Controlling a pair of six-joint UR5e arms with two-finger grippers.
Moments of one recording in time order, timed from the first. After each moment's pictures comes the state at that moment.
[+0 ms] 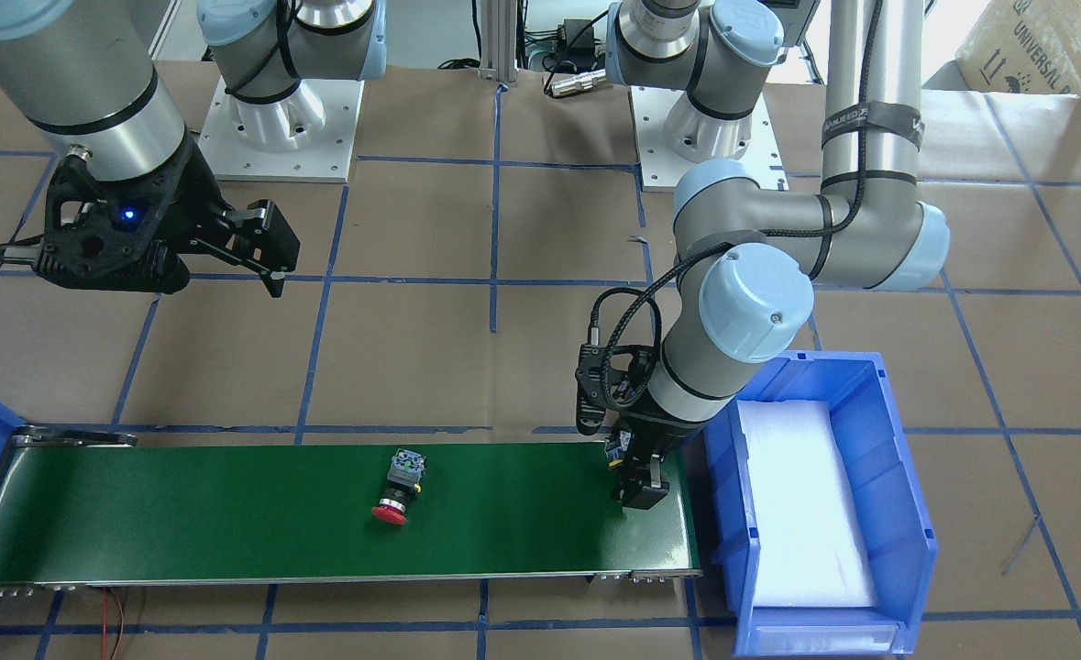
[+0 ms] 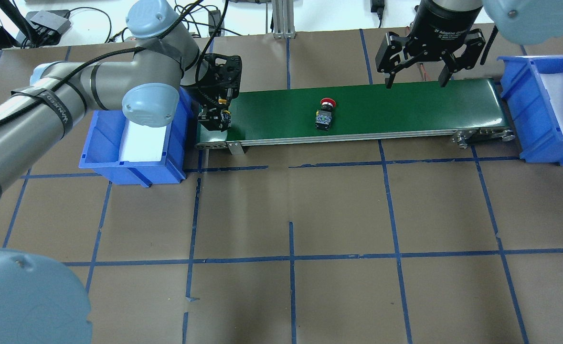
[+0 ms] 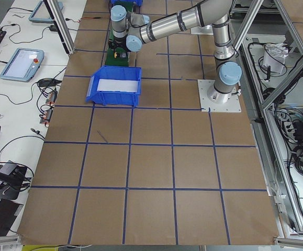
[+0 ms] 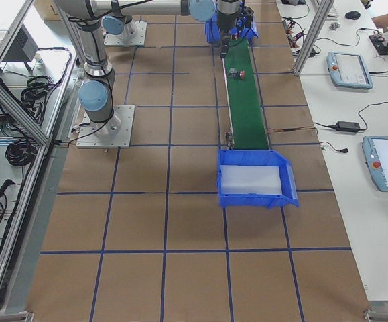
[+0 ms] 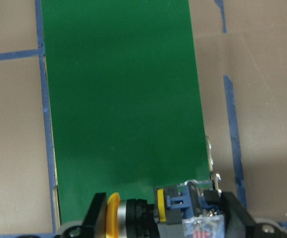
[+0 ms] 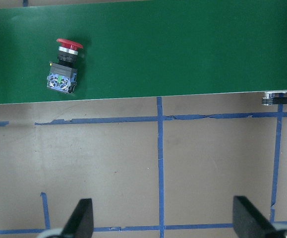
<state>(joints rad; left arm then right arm) -1.66 -2.02 -1.60 -1.00 1.41 1.58 1.59 -1.43 1.43 -1.56 -1.57 0.04</state>
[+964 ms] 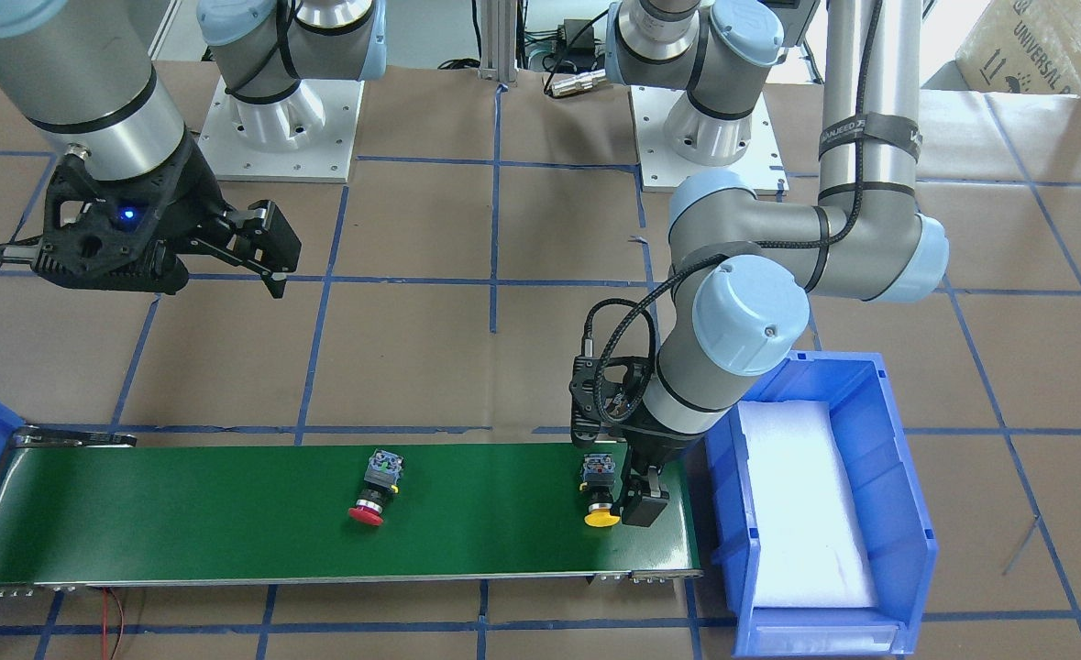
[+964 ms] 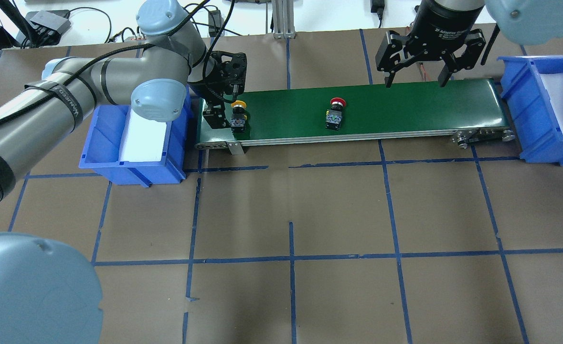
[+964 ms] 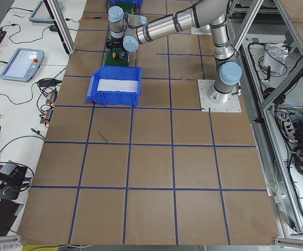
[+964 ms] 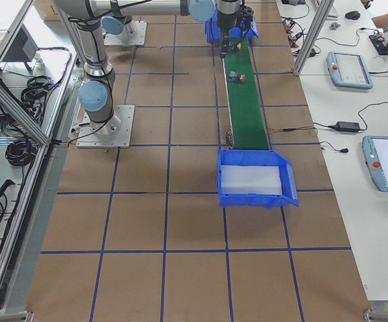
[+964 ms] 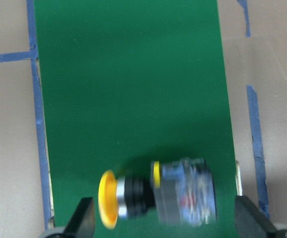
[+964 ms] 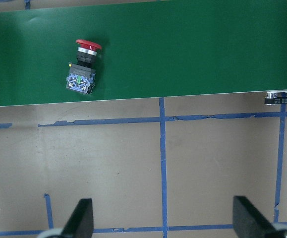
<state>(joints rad) -1.66 -2.03 -1.55 -1.03 1.42 1.55 1.59 -1.43 1.44 -1.57 -1.56 0.05</state>
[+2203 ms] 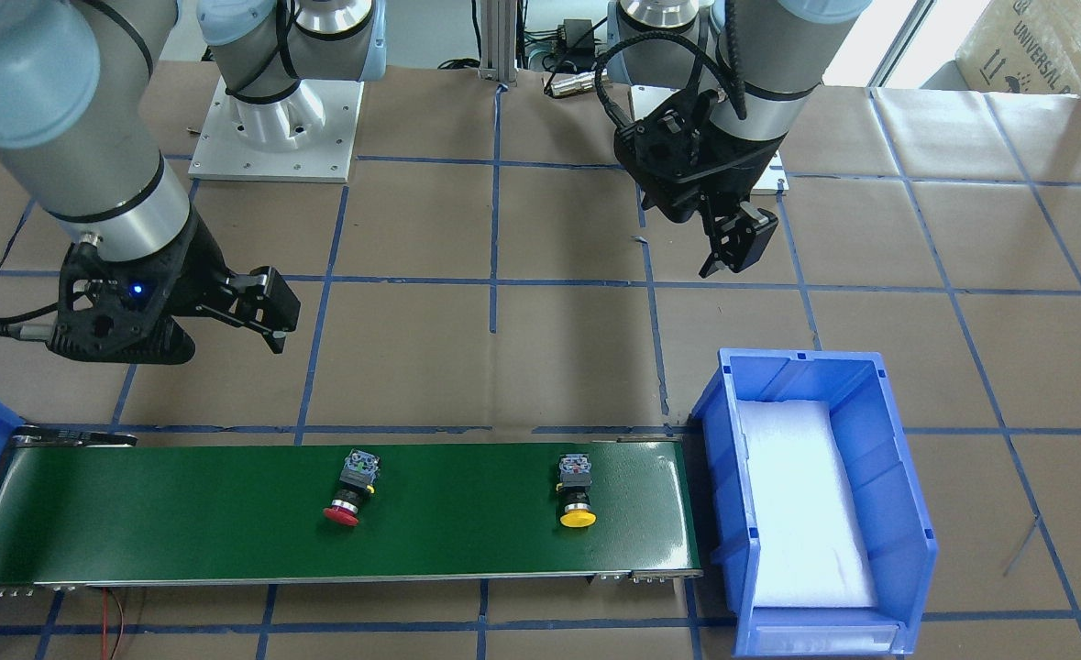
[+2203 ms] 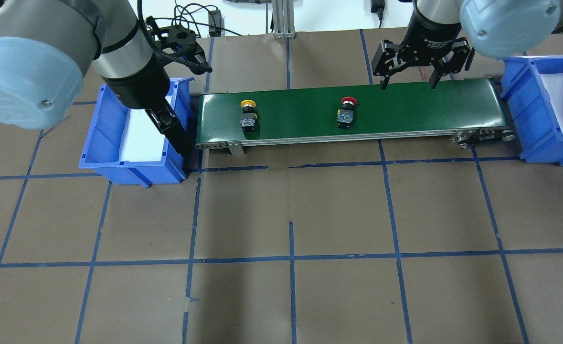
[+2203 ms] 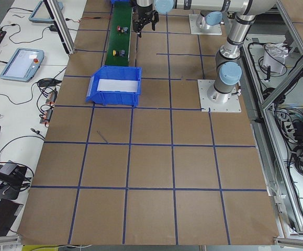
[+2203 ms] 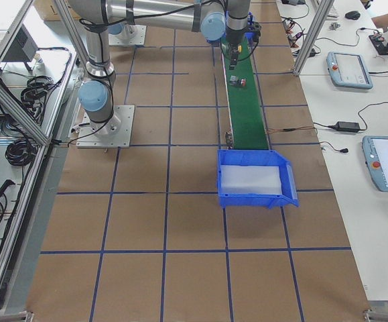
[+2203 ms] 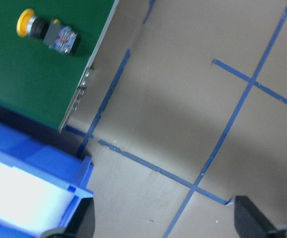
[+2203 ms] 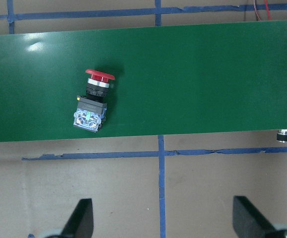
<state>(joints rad) -1.66 -1.57 -1.59 -1.60 1.58 0.54 1.58 -1.33 1.46 -1.72 -1.56 0.03</state>
